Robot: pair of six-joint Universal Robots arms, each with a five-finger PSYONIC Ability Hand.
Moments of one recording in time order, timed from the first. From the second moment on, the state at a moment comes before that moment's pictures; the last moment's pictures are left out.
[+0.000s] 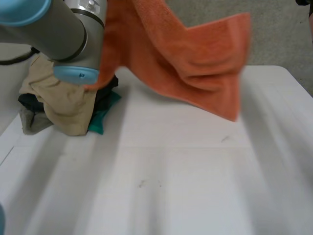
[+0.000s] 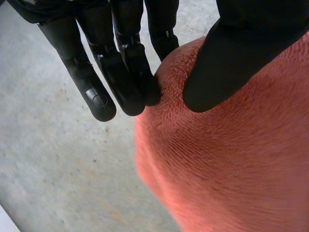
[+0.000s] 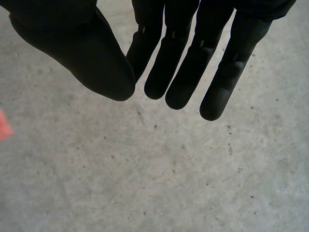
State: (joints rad) left arm 4.16 -2.27 -0.49 3.41 -1.66 3.87; right arm 1.73 -1.17 1.06 -0.50 1.39 2.44; left_hand 1.16 1.20 1.19 1.20 0.99; right_hand 1.13 1.19 1.20 1.20 1.02
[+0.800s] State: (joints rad) left arm 4.00 -1.43 -1.72 3.41 -1.62 3.72; right arm 1.84 -0.87 1.04 -0.11 0.93 2.55; left_hand 1.16 1.20 1.19 1.20 0.99; right_hand 0.24 0.22 0.22 0.21 0.05
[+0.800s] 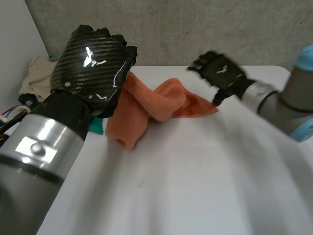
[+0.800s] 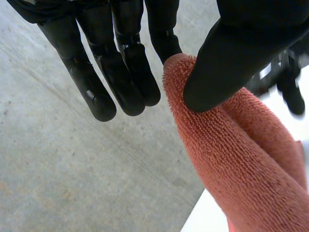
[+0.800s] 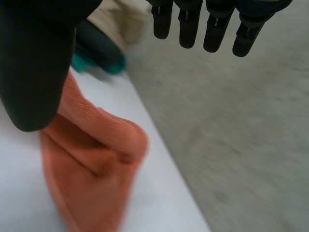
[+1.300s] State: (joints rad) left arm 4.07 -1.41 -1.80 3.41 -1.62 3.72; right arm 1.92 -0.97 1.11 -0.04 1.29 2.41; left_hand 1.16 1.20 1.19 1.20 0.99; right_hand 1.13 1.19 1.19 1.20 0.97
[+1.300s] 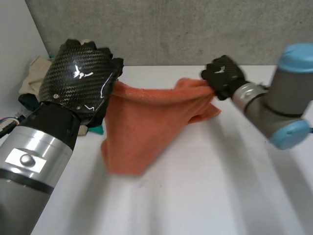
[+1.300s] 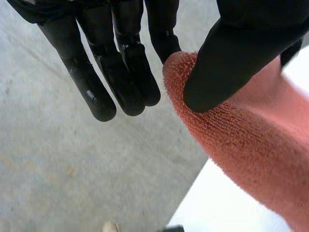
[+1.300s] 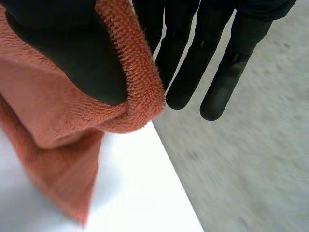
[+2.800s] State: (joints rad) left arm 4.08 -1.62 -1.81 3.42 -1.63 3.72; right arm 1.70 -1.05 1.42 0.16 1.30 2.20; left_hand 1.16 1.20 1.19 1.20 0.99; right_hand 1.14 1.18 1.19 1.20 1.00
